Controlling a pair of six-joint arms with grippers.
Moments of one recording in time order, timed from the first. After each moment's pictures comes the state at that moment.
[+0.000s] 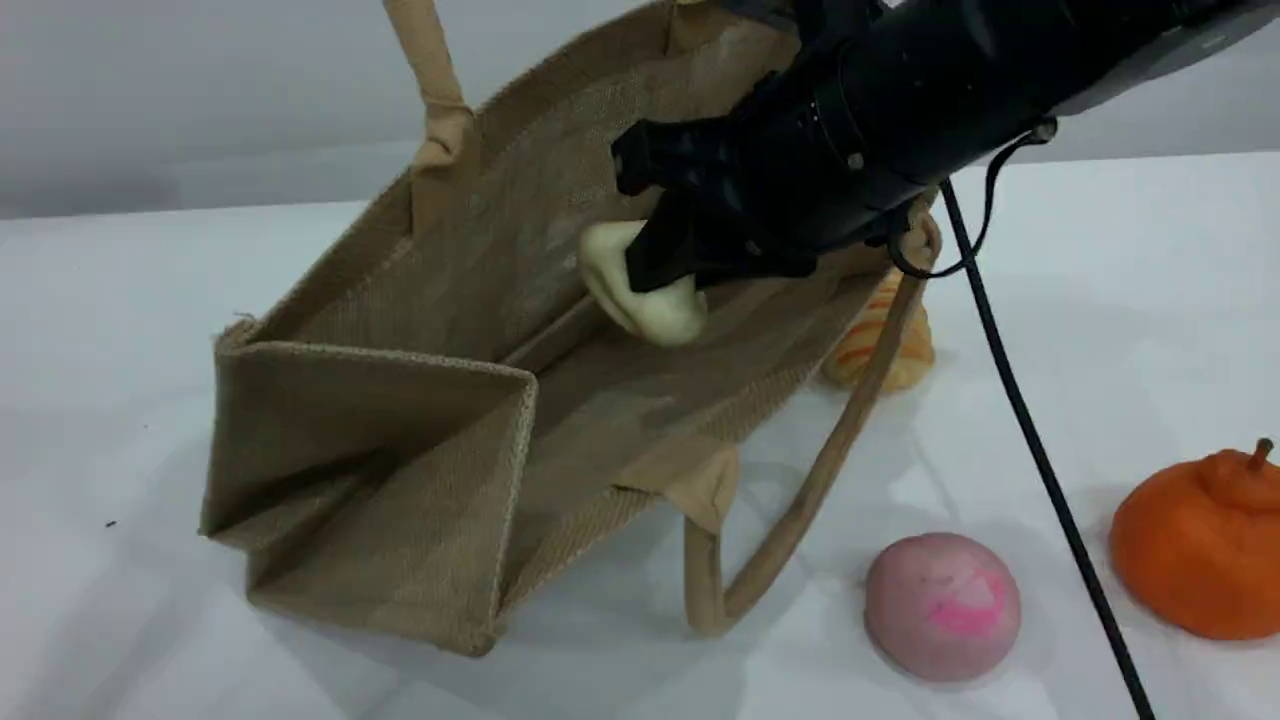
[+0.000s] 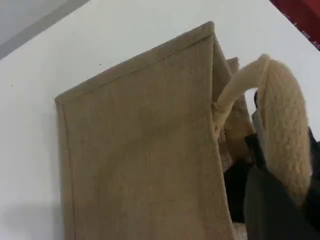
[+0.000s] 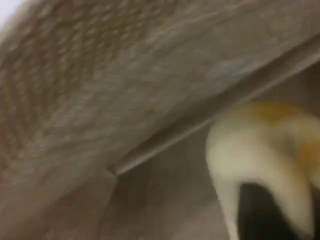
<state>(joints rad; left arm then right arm) -0.24 1.83 -1.91 -0.66 1.22 0.59 0.46 1.93 -1.04 1.64 0.36 -1.27</state>
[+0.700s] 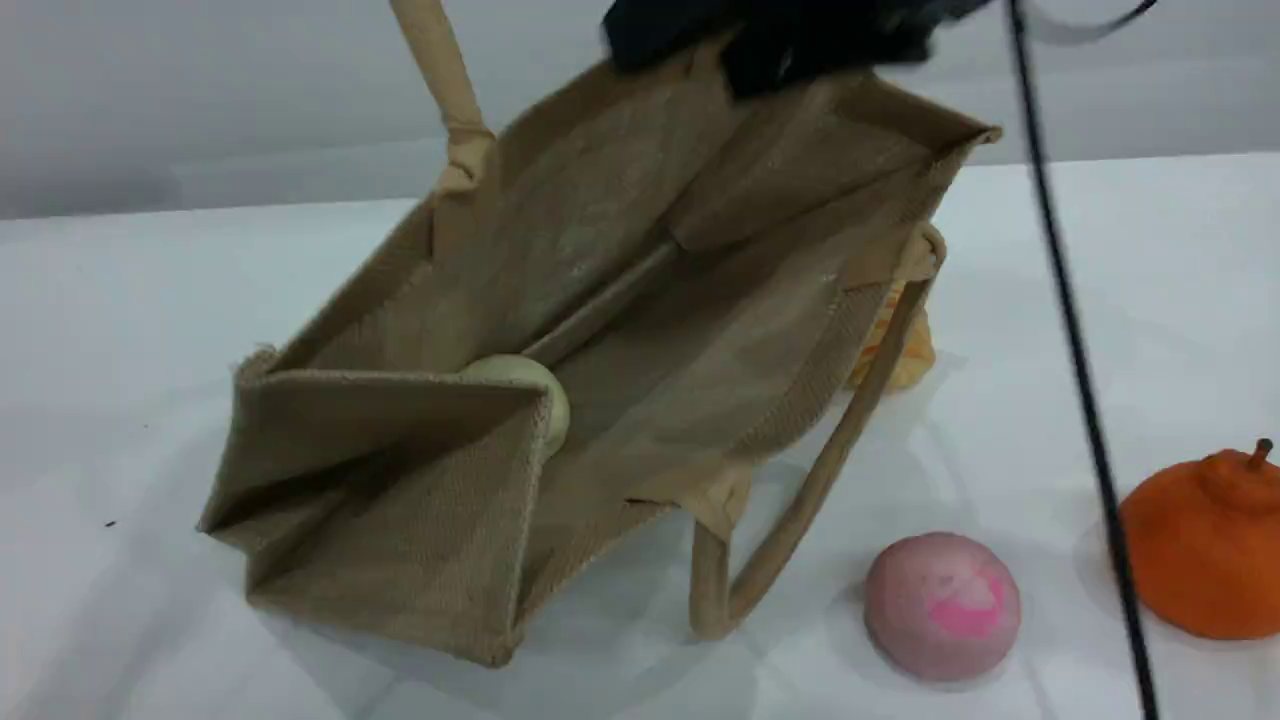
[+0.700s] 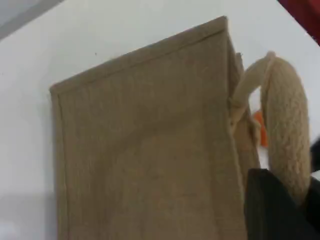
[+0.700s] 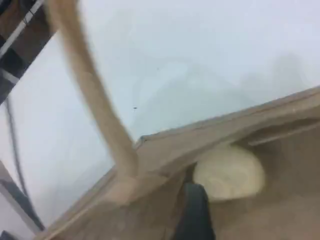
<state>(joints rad) -0.24 1.86 -1.89 -0.66 1.22 0.59 0.37 1.61 -1.03 1.19 0.59 -0.96</state>
